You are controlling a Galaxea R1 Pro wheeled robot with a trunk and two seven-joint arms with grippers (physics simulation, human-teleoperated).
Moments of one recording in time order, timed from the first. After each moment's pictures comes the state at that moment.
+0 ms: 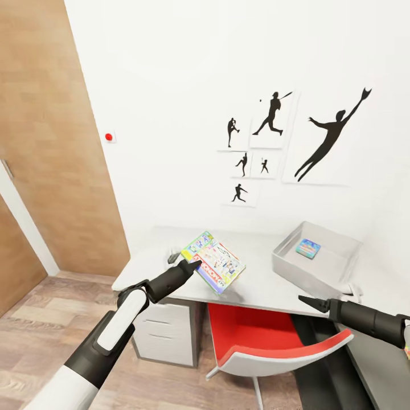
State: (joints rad) left arm -0.56 0.05 -0.39 -1.26 1.24 0.46 -0.07; right arm -0.24 -0.30 -0.41 -1.61 -0.23 1.04 0.93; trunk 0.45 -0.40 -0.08
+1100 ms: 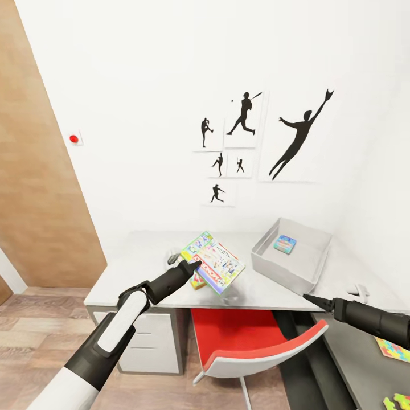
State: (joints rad) left arm -0.55 0.05 -0.39 -1.26 1.24 0.44 -0.07; right arm -0.24 -0.30 -0.45 -1.61 -0.23 1.04 0.93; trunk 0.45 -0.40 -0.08
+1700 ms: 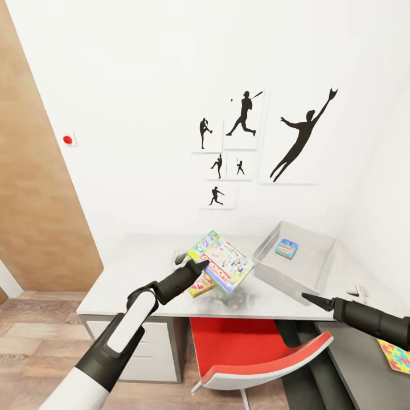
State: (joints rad) left arm -0.55 -0.01 -0.40 -1.25 1.24 0.42 -0.07; right arm -0.23 -0.29 -0.45 -1.61 -0.28 1.04 0.93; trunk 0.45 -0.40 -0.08
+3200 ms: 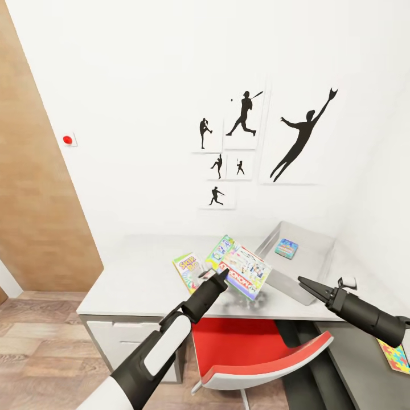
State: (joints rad) left arm -0.54 -0.12 -0.61 -1.06 1.16 0.01 -0.16; right arm -0.24 -0.23 -0.44 -1.61 -0.66 1.04 0.92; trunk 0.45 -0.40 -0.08
